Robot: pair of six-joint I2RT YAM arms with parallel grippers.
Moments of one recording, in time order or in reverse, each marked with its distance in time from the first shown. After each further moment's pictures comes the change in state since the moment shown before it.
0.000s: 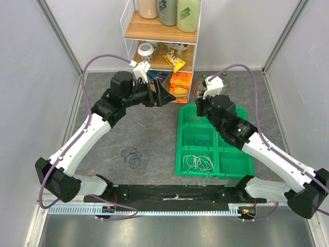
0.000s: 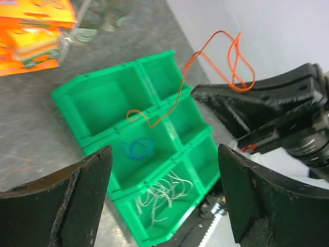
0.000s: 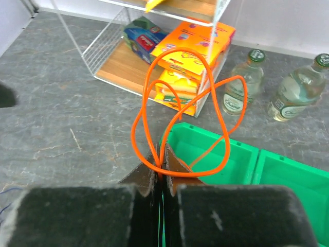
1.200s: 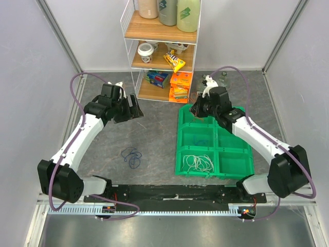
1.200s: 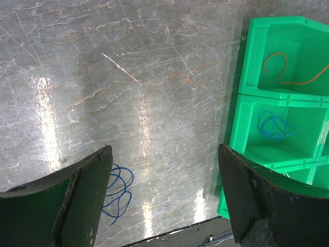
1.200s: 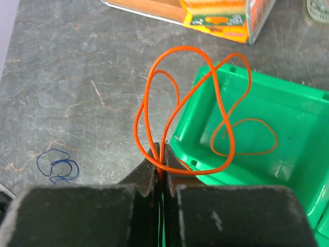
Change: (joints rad) left arm 0.265 -0.016 -0.139 -0.446 -0.298 0.129; right arm -0.290 0.267 -0.008 -0.015 -0.533 0.252
